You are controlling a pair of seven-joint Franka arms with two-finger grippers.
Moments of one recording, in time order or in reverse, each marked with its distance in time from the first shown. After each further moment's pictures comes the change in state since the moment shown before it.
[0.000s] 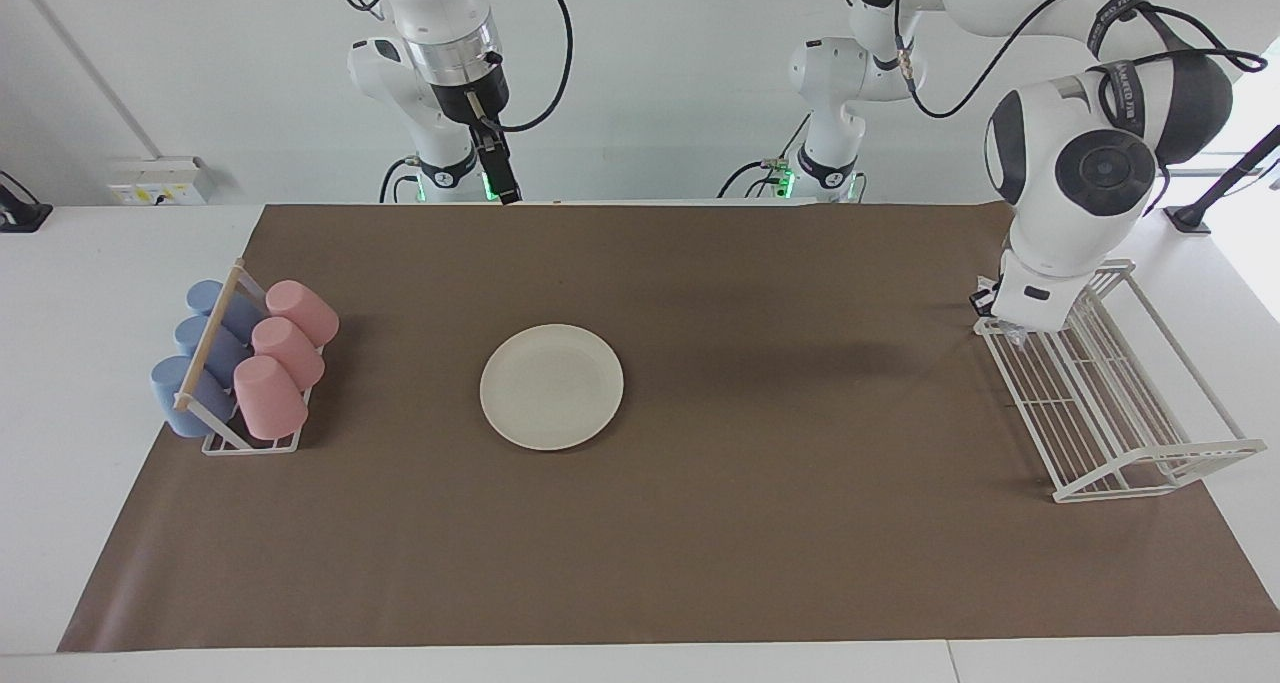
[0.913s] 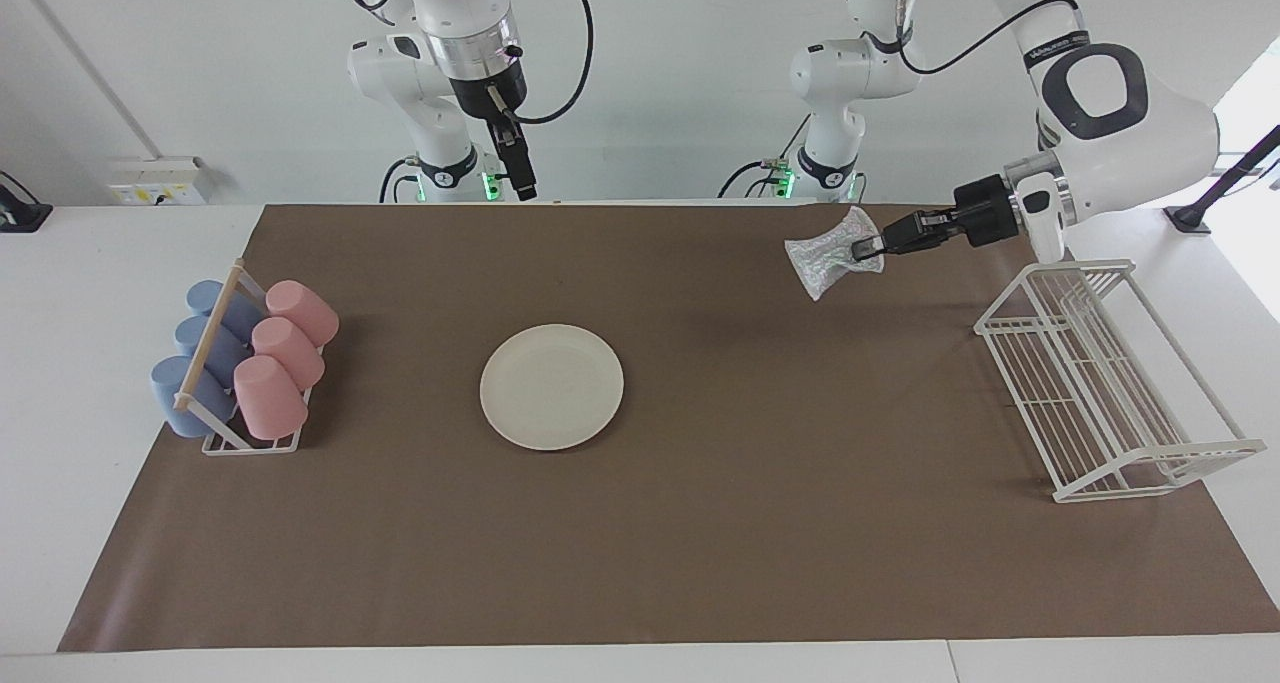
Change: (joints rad) left arm 0.163 -0.339 0.012 -0.595 -1.179 0.178 0.214; right arm 0.038 -0.003 0.005 -0.004 0.000 0.023 0.001
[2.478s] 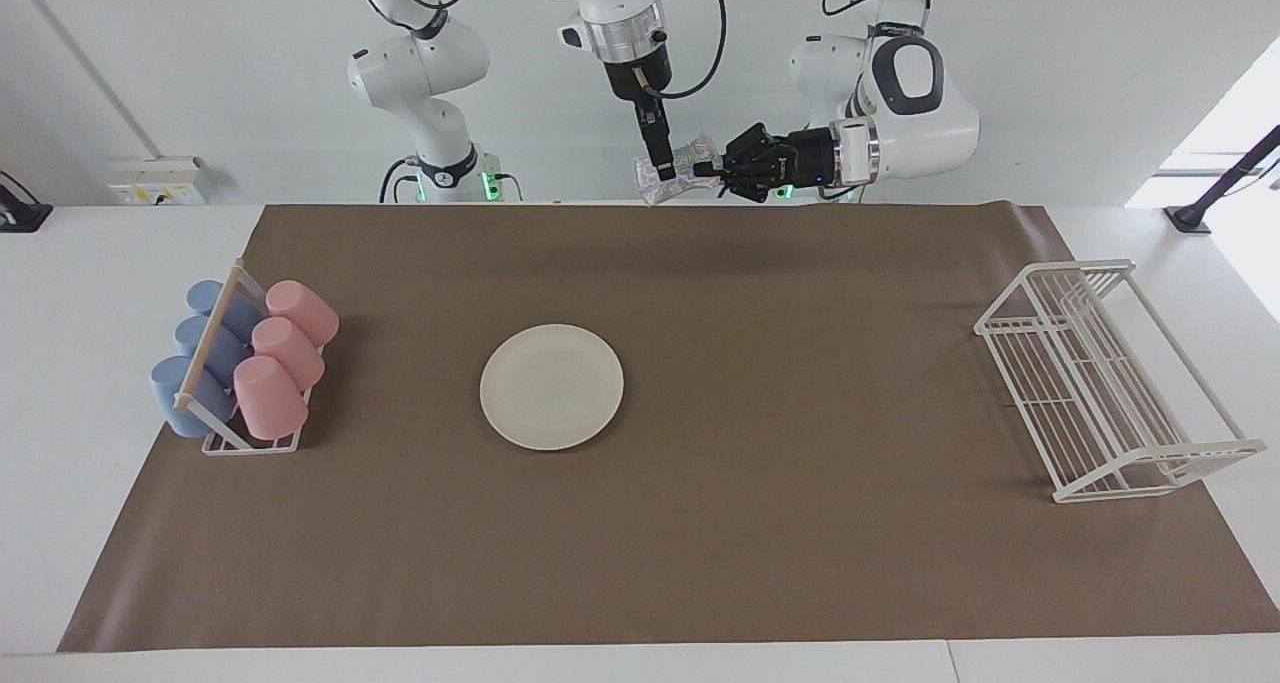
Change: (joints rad) left arm -0.348 -0.317 -0.021 -0.498 -0.532 0.289 0.513; right arm 0.309 -0.053 0.009 -0.223 0.081 0.420 0.495
